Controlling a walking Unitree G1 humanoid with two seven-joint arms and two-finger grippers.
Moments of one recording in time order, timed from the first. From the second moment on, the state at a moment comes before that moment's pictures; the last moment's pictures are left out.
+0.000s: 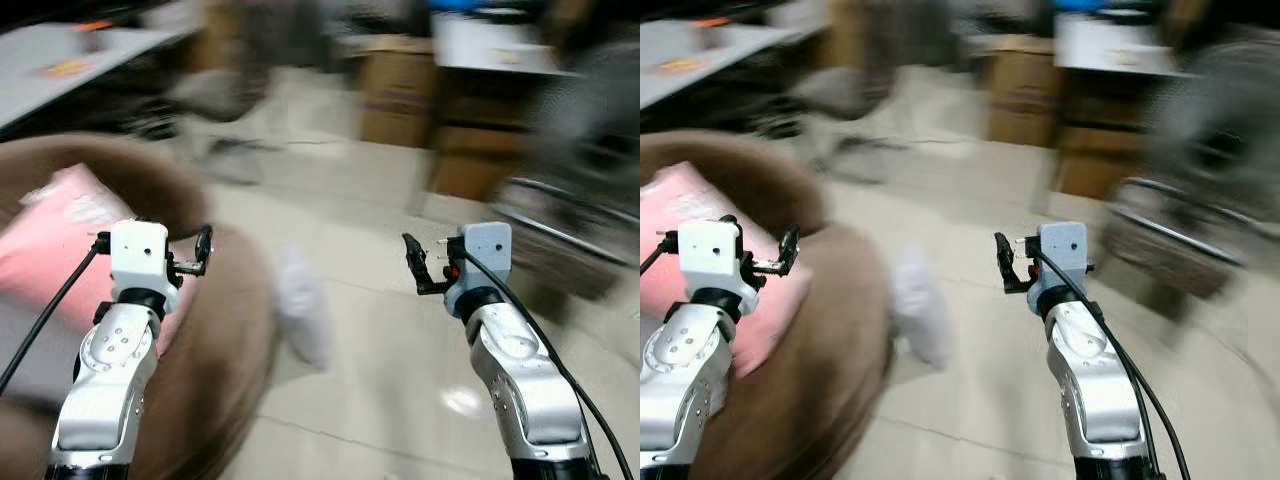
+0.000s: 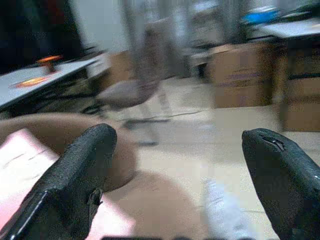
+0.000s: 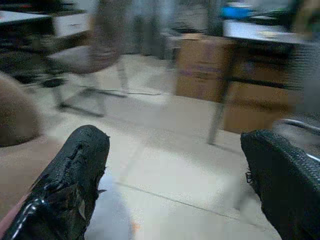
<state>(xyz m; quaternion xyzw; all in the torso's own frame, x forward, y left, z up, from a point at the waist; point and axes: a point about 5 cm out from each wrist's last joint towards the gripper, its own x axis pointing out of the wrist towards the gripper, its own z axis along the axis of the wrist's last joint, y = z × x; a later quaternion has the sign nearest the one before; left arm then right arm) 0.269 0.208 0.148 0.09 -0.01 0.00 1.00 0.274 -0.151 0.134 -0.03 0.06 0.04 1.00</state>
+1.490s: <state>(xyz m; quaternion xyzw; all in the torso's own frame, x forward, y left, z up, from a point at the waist) 0.277 0.194 0.146 0.09 0.00 -0.03 1.00 0.277 -0.160 0.125 -0.05 0.07 0.03 1.00</state>
